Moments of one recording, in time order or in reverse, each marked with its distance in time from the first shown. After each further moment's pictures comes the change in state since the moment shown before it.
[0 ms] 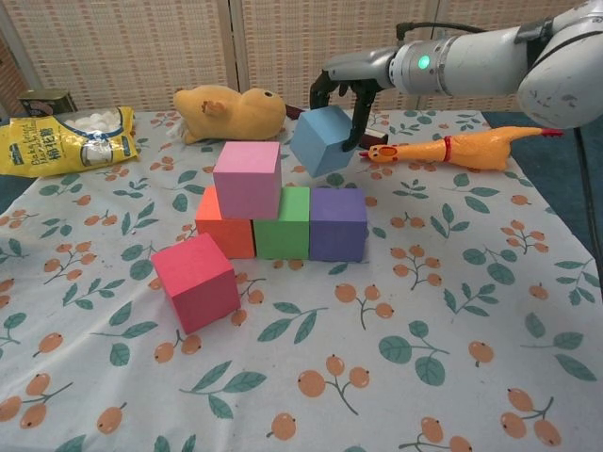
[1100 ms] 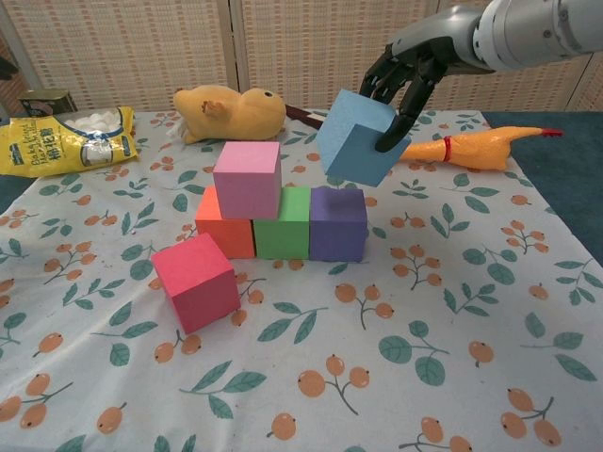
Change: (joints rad) left arm 0.028 0.020 0.040 -0.072 0.110 0.032 0.107; right arm -0.026 0.584 0.046 -1.254 1.238 0.216 -0.918
